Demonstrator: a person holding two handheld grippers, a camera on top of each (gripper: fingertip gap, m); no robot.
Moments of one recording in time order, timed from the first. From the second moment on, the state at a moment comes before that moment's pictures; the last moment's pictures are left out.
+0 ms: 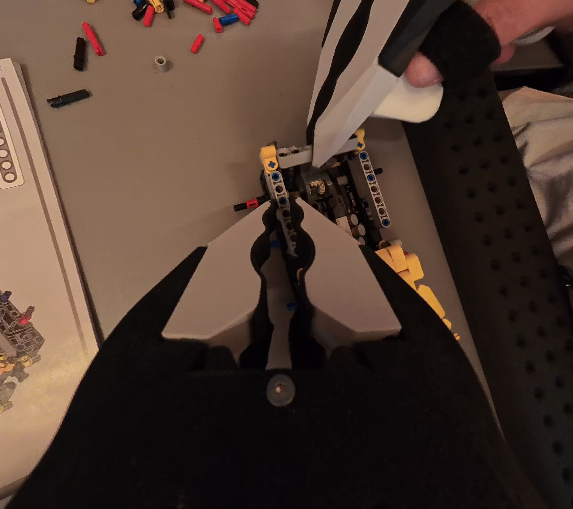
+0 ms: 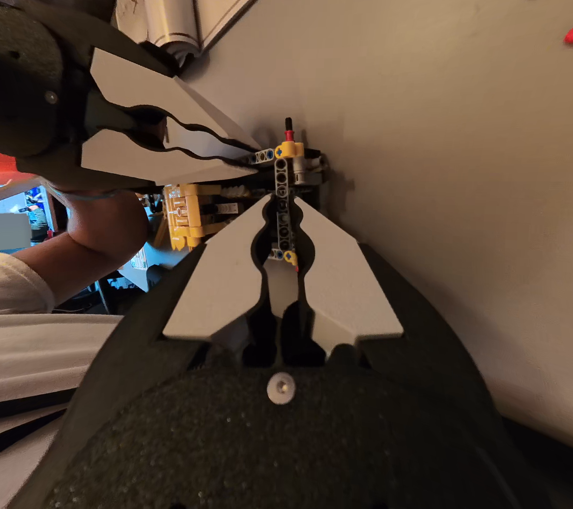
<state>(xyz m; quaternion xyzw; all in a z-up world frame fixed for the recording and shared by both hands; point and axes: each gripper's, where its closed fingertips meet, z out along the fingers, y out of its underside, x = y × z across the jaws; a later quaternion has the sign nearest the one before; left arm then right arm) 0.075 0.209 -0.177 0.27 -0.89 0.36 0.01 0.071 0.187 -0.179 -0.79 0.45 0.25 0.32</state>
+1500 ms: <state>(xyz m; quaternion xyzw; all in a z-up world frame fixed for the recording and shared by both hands) 0.087 0.183 -0.162 0.11 -0.89 0.44 -0.07 0.079 0.179 -0.181 -0.90 0.36 -0.03 0.23</state>
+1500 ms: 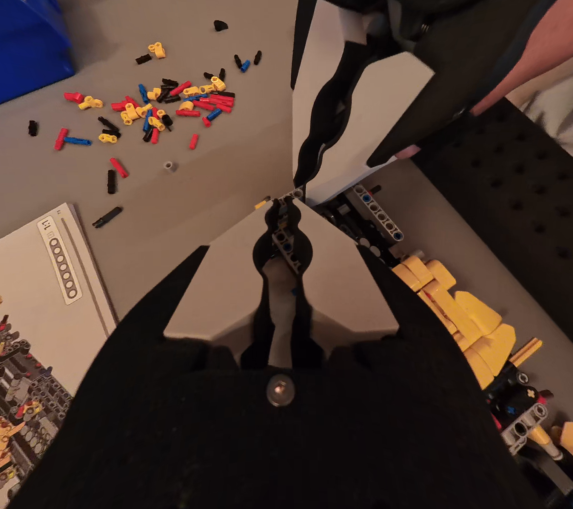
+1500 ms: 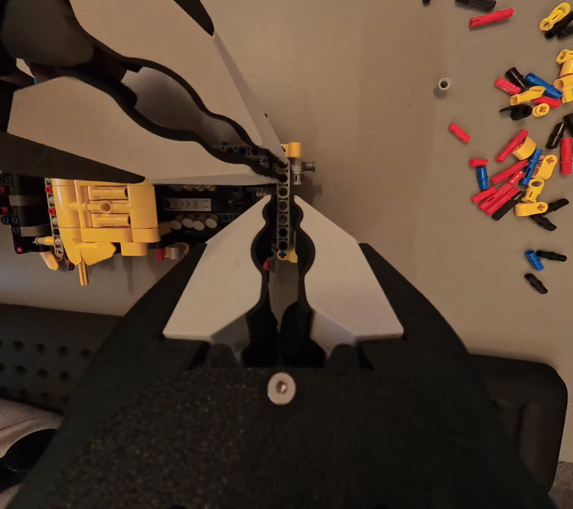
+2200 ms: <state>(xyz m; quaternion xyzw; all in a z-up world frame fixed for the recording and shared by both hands) 0.089 0.189 -0.160 0.16 -0.87 0.46 -0.03 0.089 0.189 -0.172 -0.90 0.29 -0.10 0.30</state>
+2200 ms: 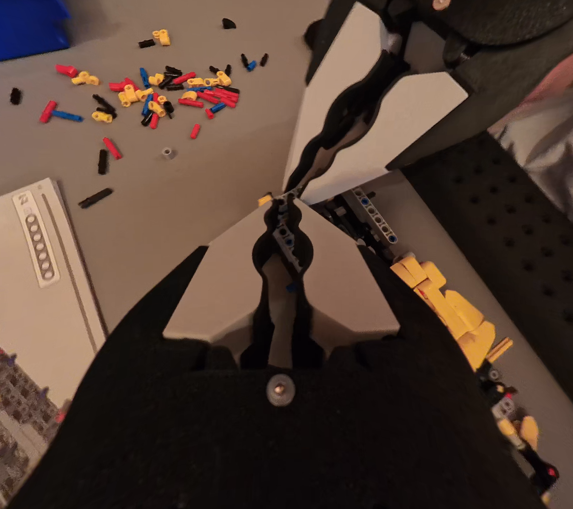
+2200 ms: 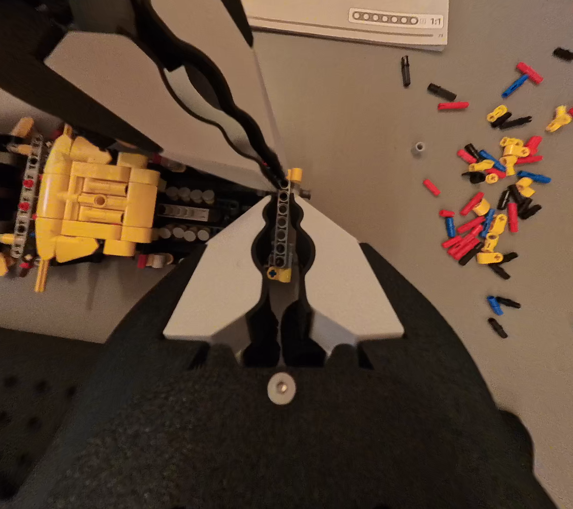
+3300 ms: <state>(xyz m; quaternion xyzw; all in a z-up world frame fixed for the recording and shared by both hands) 0.079 0.205 -0.184 0.24 -0.89 0.39 0.00 0.089 0.188 -0.177 -0.94 0.31 -0.06 0.16</state>
